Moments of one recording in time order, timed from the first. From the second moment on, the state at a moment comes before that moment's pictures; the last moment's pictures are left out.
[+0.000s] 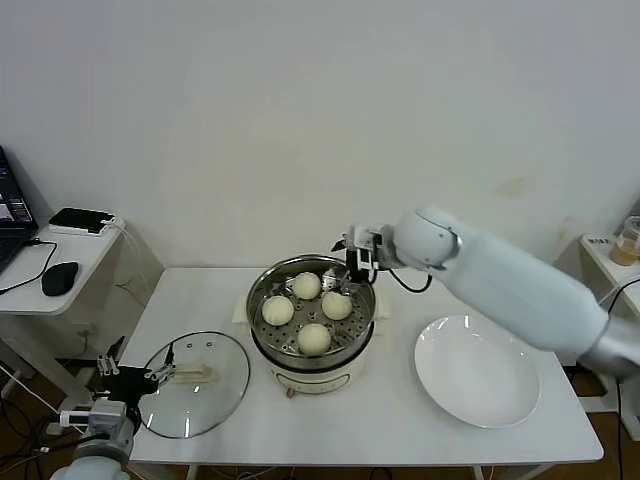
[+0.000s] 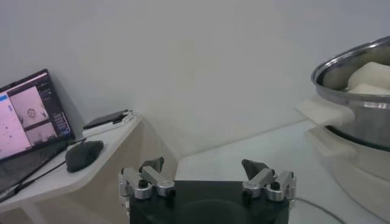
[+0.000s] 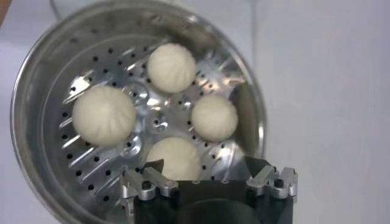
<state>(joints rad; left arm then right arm) 1.55 -1.22 -0.72 -2.10 -0.04 0.34 -0.06 0.01 0.90 -0.59 1.60 0.20 -0.52 -0.64</state>
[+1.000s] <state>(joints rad) 1.57 -1.20 -0.72 -1.92 0.48 0.02 -0.15 -1.34 1.30 0.74 1.98 0.10 -0.01 -0.23</state>
